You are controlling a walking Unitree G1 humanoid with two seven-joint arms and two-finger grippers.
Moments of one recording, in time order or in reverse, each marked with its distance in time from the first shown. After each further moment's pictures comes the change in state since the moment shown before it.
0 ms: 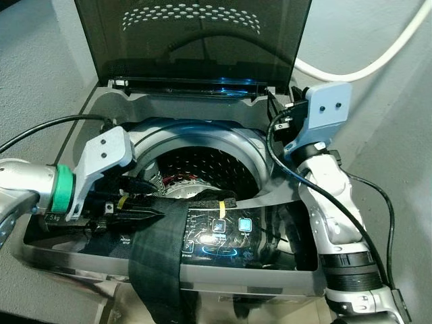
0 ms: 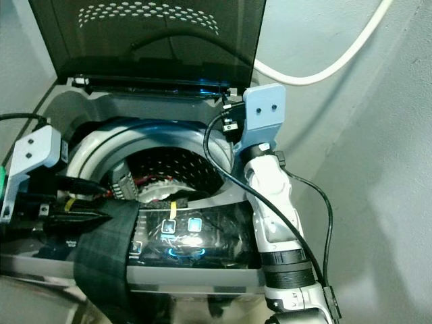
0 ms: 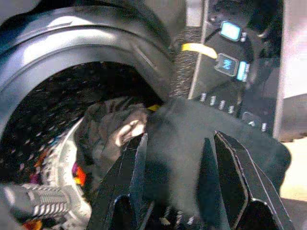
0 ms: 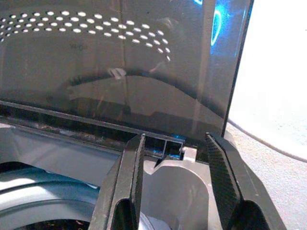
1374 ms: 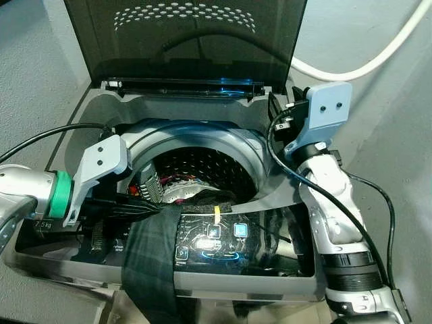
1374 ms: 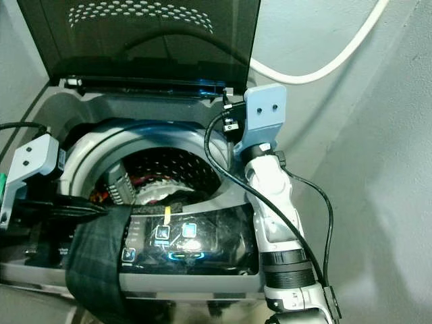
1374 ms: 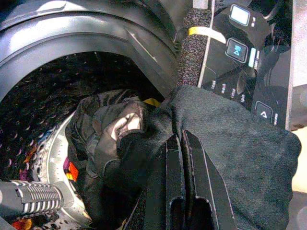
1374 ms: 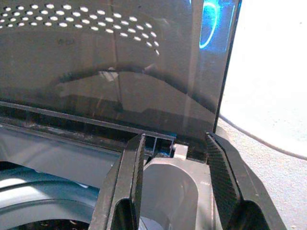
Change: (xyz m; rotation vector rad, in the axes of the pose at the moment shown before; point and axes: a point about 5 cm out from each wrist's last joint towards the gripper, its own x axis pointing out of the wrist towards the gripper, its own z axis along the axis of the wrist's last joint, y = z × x) left arm -0.005 0.002 -0.018 -0.037 0.033 -0.009; right arm 0.000 0.000 0.000 0.000 0.001 -0.001
